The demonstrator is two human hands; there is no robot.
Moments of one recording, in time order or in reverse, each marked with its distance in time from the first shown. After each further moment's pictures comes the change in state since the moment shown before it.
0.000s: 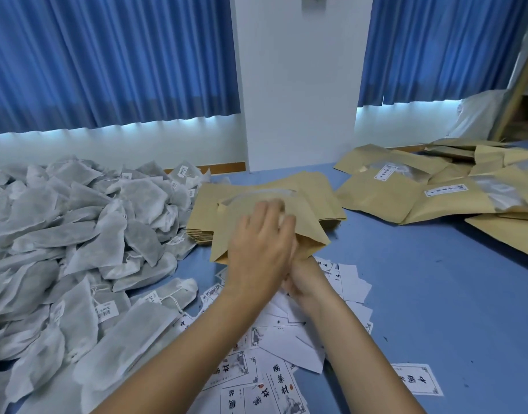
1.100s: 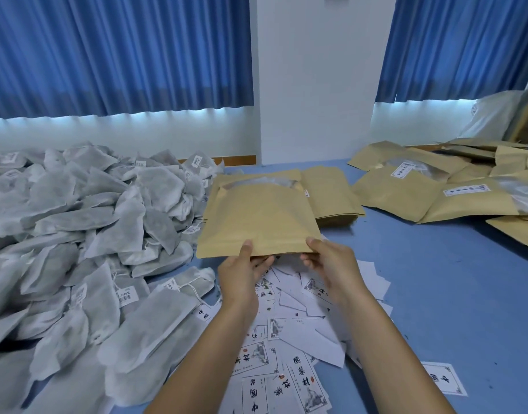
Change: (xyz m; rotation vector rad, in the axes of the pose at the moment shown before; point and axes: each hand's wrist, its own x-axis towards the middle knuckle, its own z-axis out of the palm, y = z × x) left_hand -0.059 -0.027 0.031 -1.595 0.086 -1.708; right_hand 0.010 -0.001 -0.015 -0.013 0.248 -0.057
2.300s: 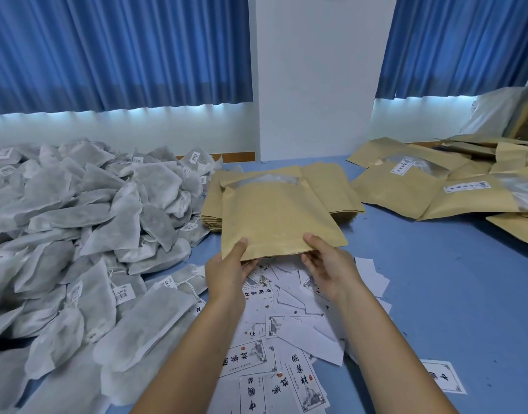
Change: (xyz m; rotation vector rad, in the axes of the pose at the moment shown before) left_hand 0.007 0.010 -0.010 0.074 0.057 -0.015; right_hand 0.002 0.005 0.002 0.359 0.031 0.187
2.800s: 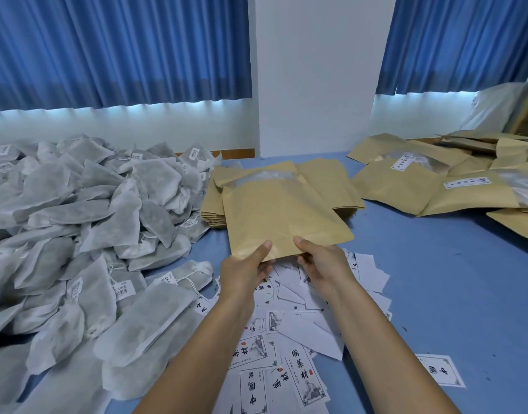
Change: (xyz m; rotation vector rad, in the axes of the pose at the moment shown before) left_hand -0.007 -0.014 0.004 0.185 -0.103 -0.057; right_hand -0.001 0.010 0.006 -0.084 -0.063 -0.027
